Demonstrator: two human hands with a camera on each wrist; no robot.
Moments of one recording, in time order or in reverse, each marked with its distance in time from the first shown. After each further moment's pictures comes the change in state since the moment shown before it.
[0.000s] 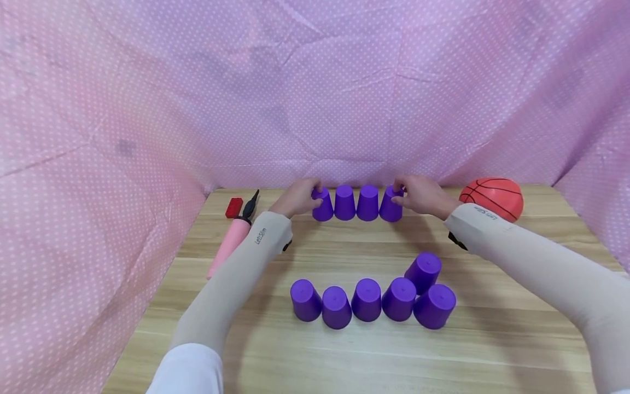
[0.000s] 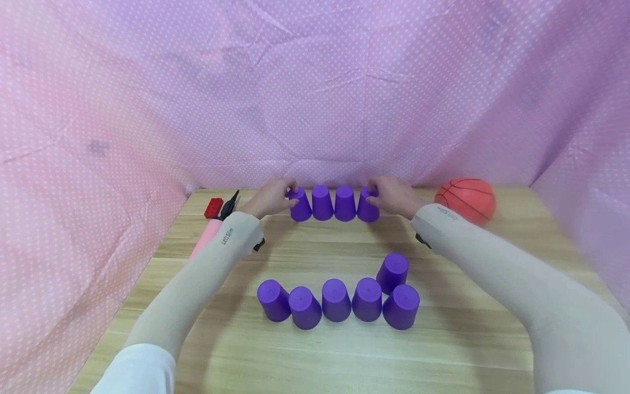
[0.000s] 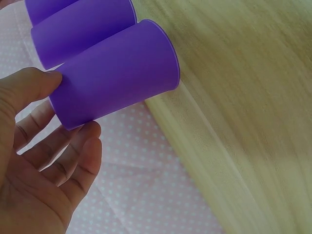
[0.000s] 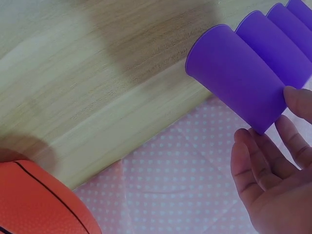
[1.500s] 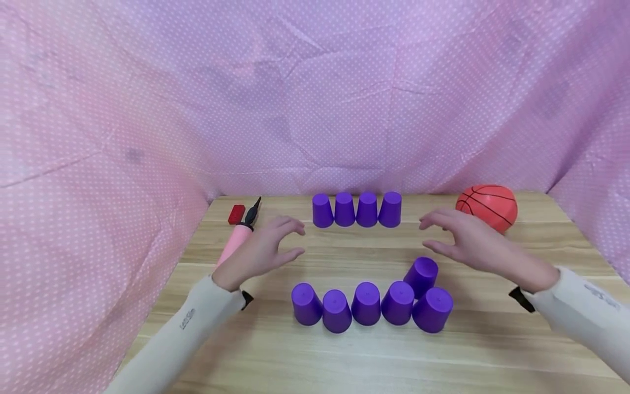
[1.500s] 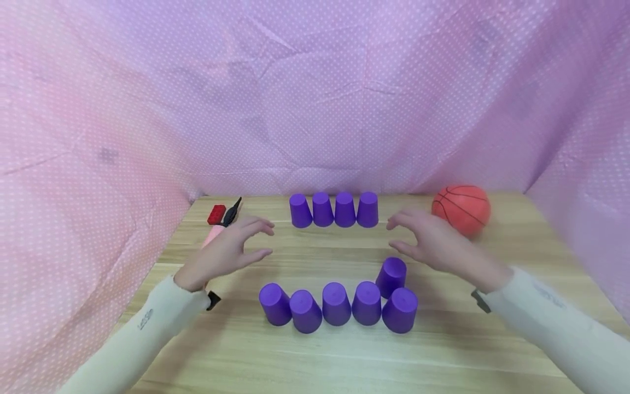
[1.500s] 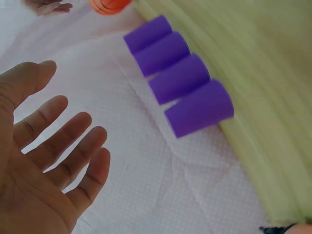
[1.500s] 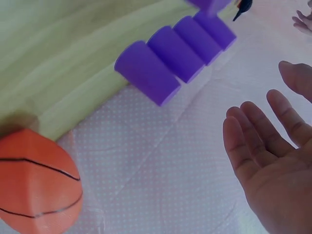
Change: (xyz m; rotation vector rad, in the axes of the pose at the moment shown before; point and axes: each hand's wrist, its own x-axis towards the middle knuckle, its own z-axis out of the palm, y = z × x) left_hand -0.155 0.025 -0.030 0.040 0.214 0.424; right_hand -0.134 -0.044 -0.047 -0.010 0.194 -0.330
